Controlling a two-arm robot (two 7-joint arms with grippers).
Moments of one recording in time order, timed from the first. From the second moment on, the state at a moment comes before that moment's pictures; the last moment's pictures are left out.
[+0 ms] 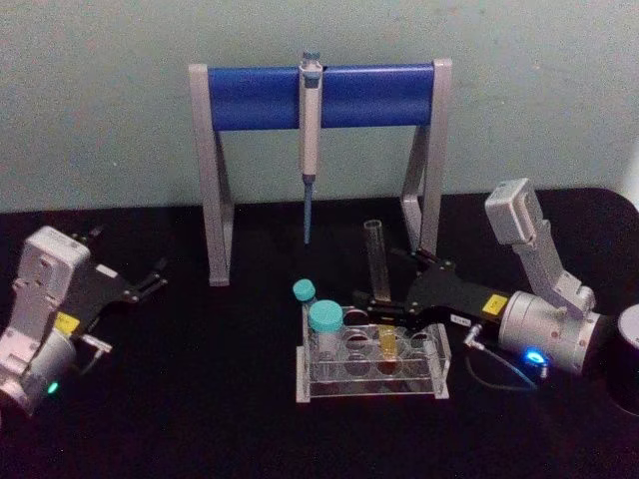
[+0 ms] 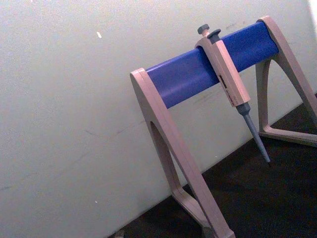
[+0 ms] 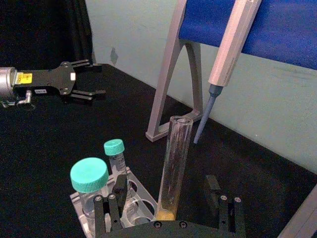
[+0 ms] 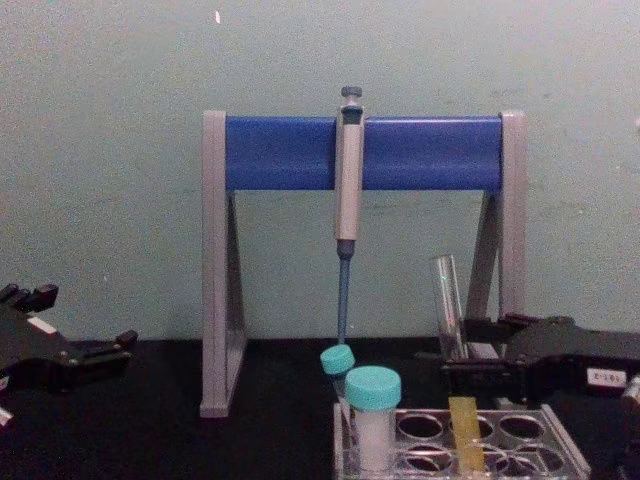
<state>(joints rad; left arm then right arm) -0.20 0.60 0.45 -1.41 -0.25 -0.12 0.03 0.37 0.49 -0.50 -1.36 0.46 0.08 0.60</state>
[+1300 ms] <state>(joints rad) -0.20 0.60 0.45 -1.41 -0.25 -0.12 0.03 0.39 0.47 -0.51 -1.34 0.46 0.08 0.60</state>
